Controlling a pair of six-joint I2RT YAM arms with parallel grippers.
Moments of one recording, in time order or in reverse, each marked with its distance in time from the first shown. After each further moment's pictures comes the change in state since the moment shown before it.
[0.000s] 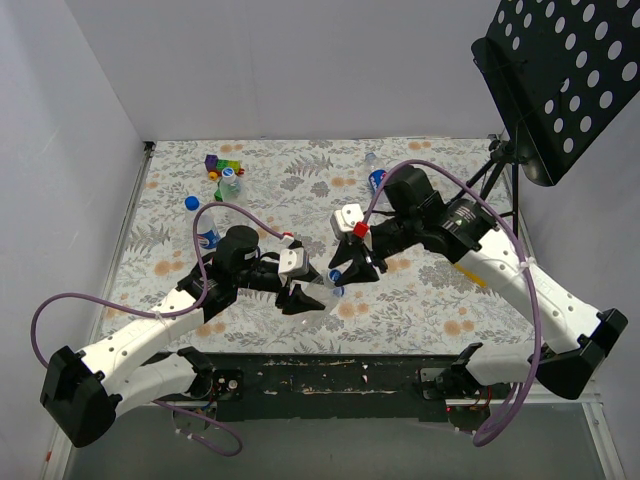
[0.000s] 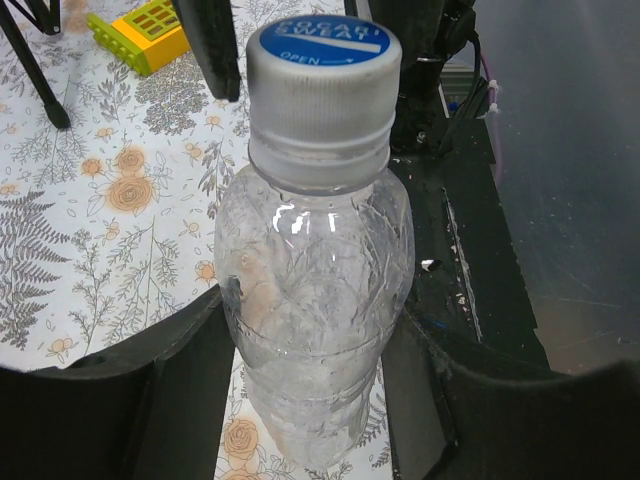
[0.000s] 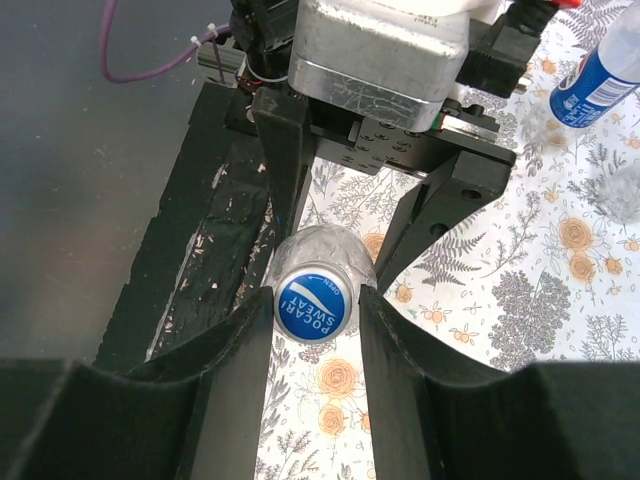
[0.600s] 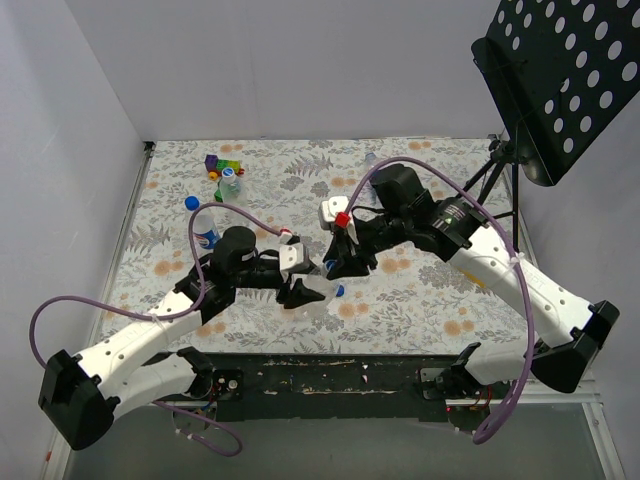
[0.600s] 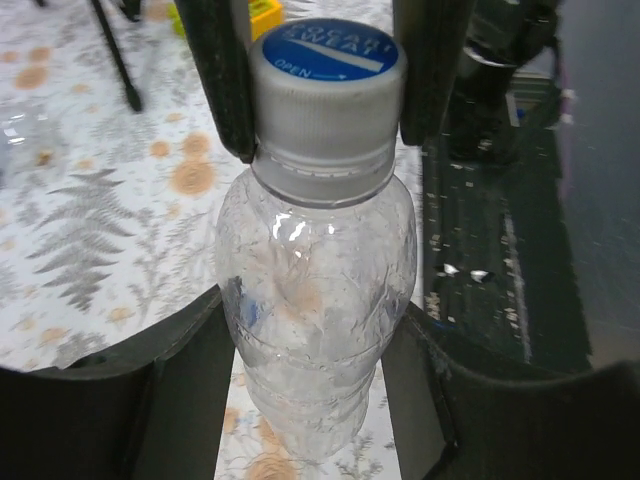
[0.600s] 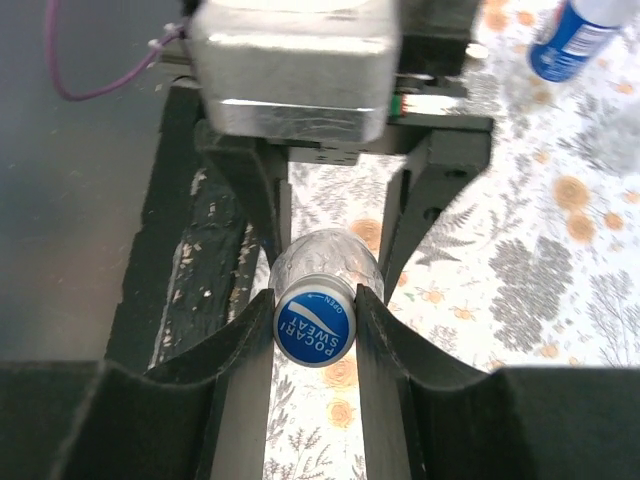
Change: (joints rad) left arm 0.000 -0.014 0.000 0.007 -0.100 -0.012; right arm 0.038 0.049 0.029 0.022 0.087 0.103
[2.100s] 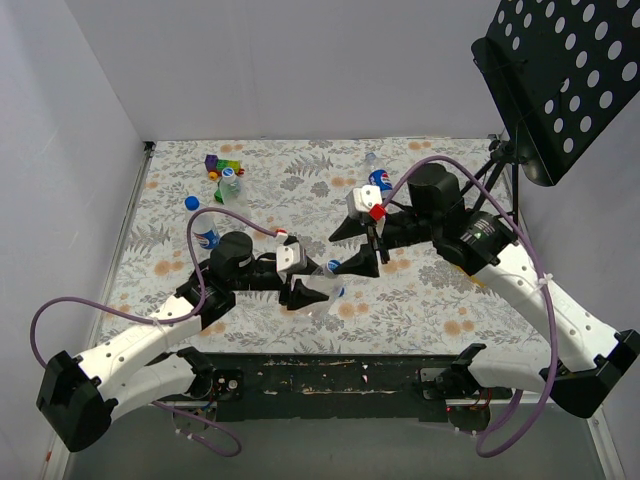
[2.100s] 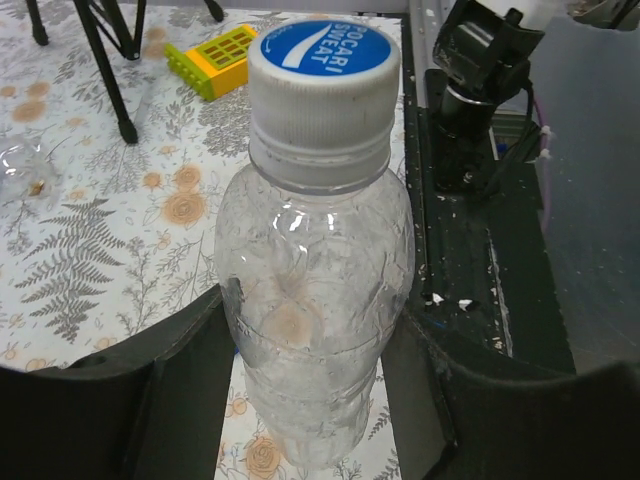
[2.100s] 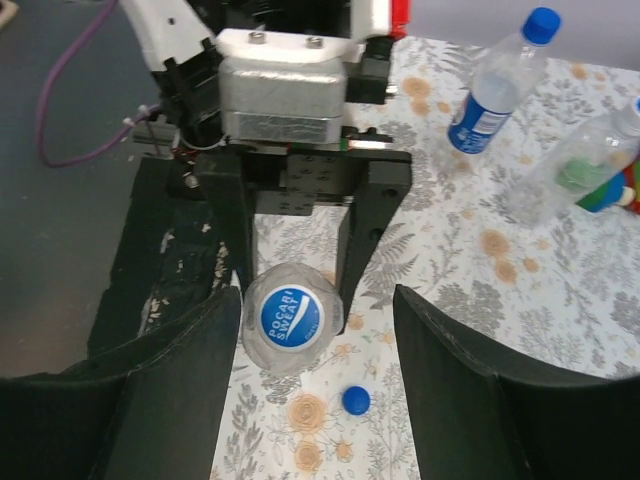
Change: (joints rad) left arm -0.021 -0.027 -0.056 0.155 -0.051 -0.094; right arm -0.080 -0.164 -0.133 0.309 0.006 0.181
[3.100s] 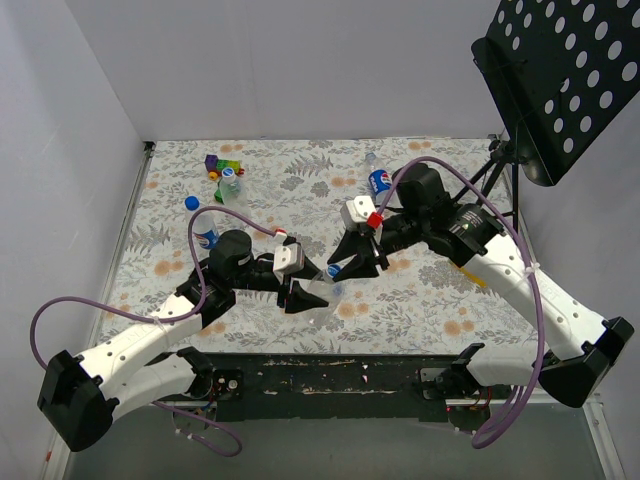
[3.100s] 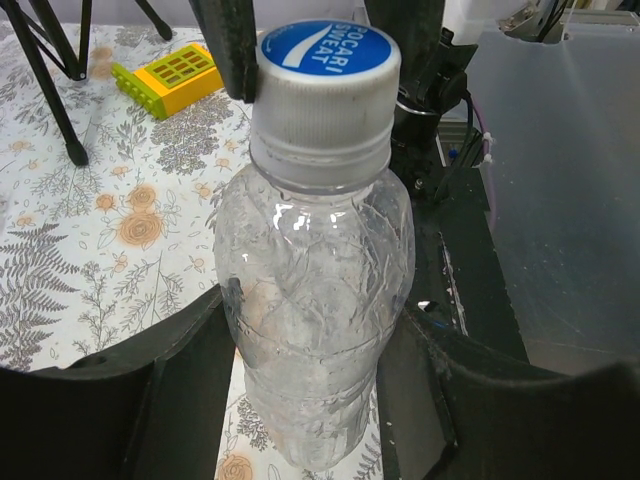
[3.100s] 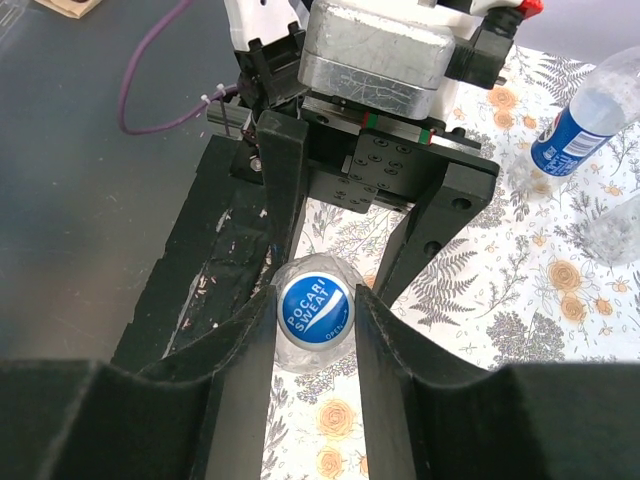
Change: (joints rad) left arm 0.011 0.008 0.003 0.019 0.138 -0.038; right arm 0.000 0.074 0.039 -0.171 -0.204 -0.181
